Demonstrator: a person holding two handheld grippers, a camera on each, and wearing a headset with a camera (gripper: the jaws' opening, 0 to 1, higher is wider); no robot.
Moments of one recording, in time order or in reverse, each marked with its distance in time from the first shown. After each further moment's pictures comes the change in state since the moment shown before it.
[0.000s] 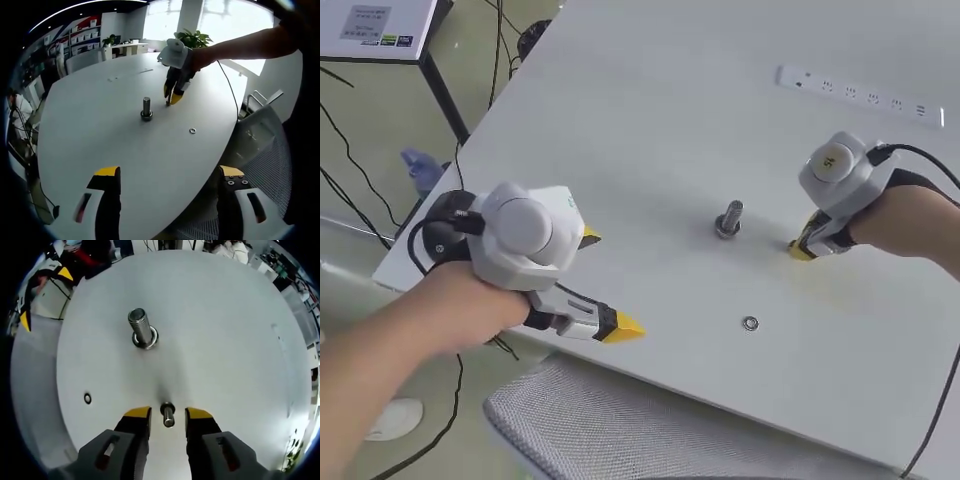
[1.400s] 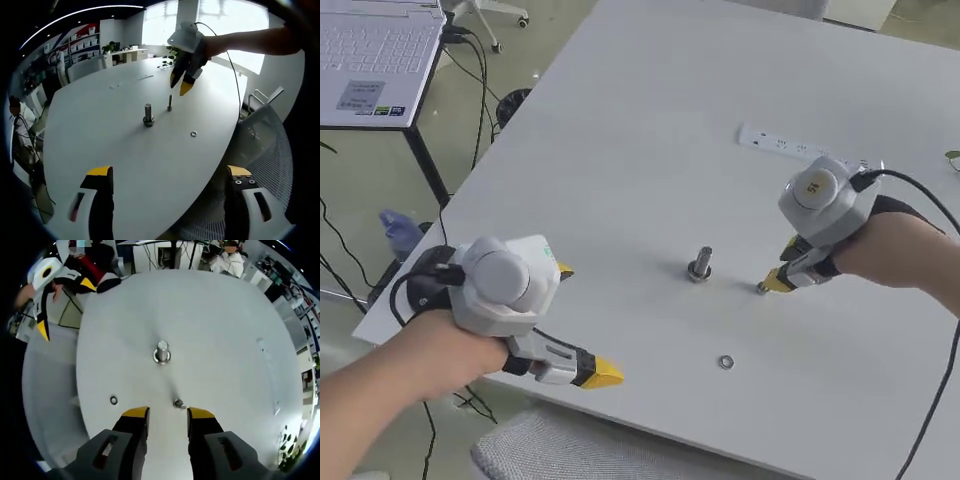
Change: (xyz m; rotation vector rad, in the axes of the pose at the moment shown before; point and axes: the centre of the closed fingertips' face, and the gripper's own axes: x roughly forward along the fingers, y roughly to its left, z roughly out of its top) left arm -0.012 0.004 0.005 0.051 -0.044 0.031; right arm -0.072 0.030 0.015 0.001 -0.080 -0.055
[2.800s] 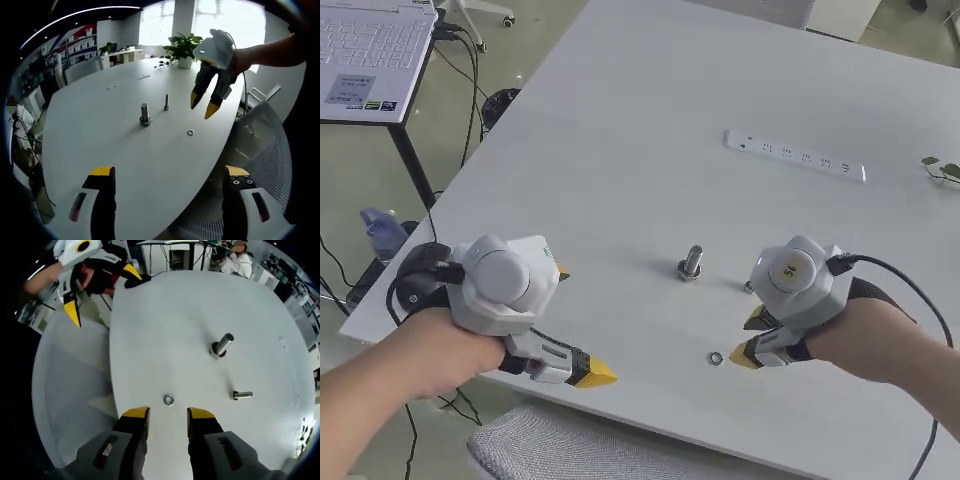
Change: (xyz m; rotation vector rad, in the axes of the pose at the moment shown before) left arm 0.001 -0.008 -0.004 0.016 0.005 -0.020; right arm 0.022 0.100 -0.013 0.010 -0.033 0.107
